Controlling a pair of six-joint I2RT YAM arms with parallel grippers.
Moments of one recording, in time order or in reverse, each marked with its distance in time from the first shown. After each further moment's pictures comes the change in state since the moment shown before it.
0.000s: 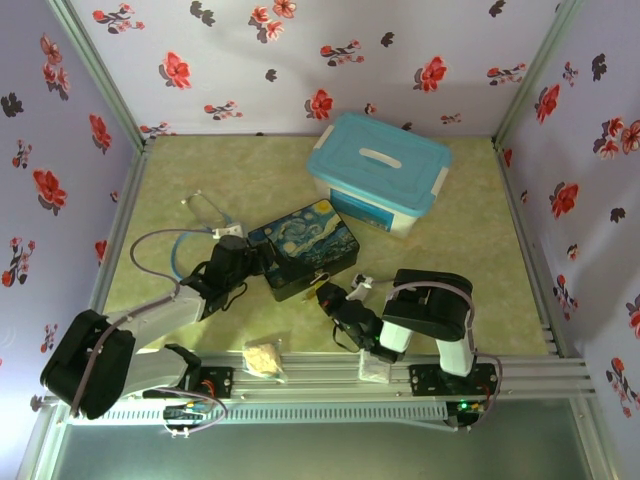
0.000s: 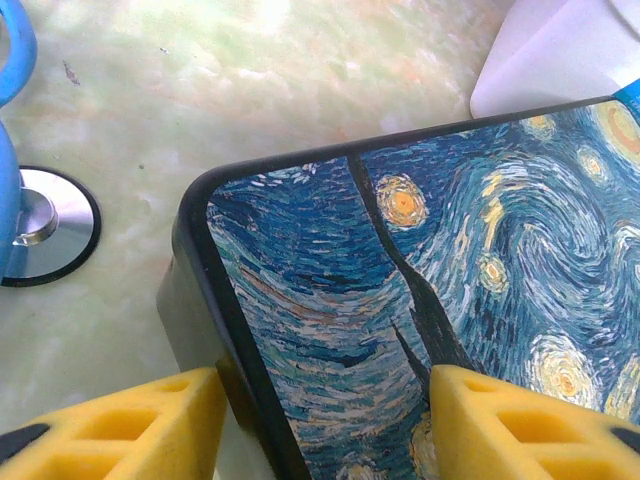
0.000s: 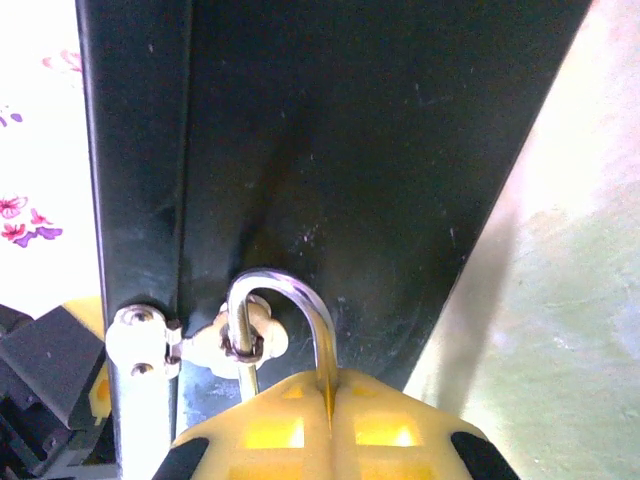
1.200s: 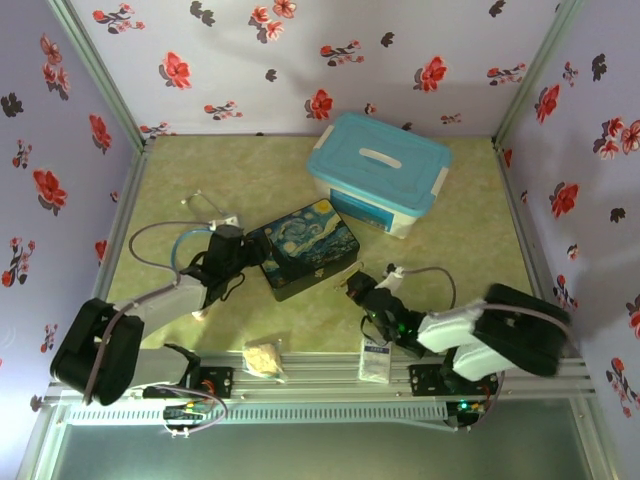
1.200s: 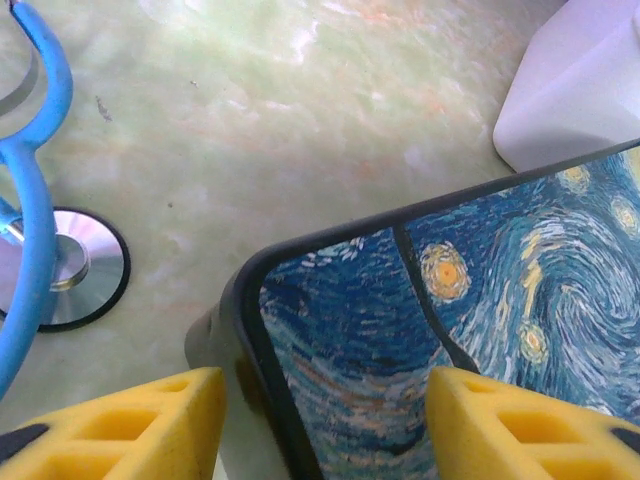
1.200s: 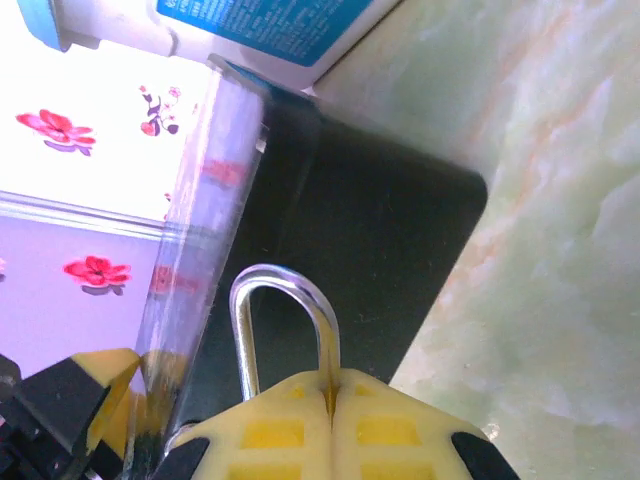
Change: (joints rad) left arm 0.075 0.085 0.072 0.005 0.045 0.026; right arm -0.135 -0.605 -0.117 -0.590 0.010 -0.190
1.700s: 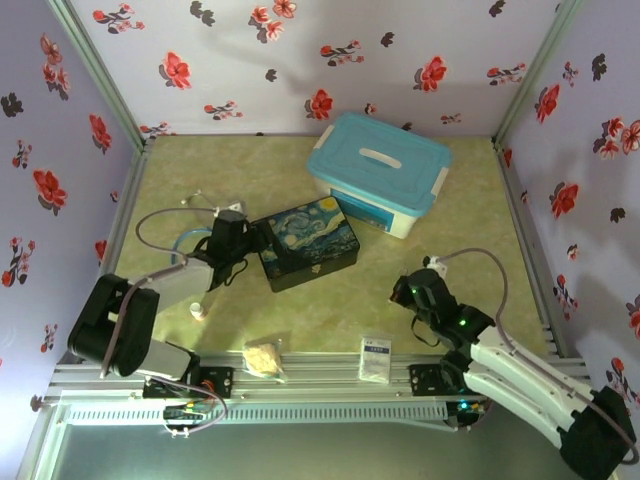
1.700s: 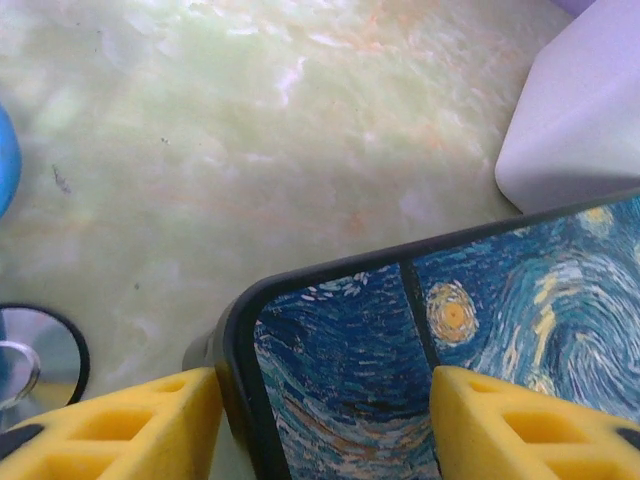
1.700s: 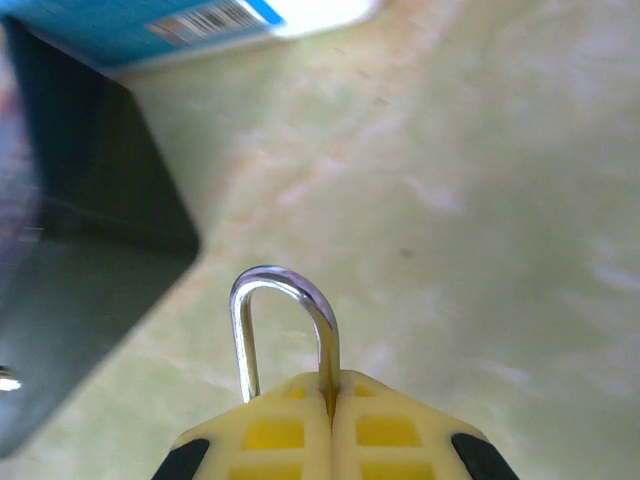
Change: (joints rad) left arm 0.057 0.181 0.139 0.043 0.056 0.049; right arm -0.431 -0.669 0.095 -1.157 -0.378 -0.405
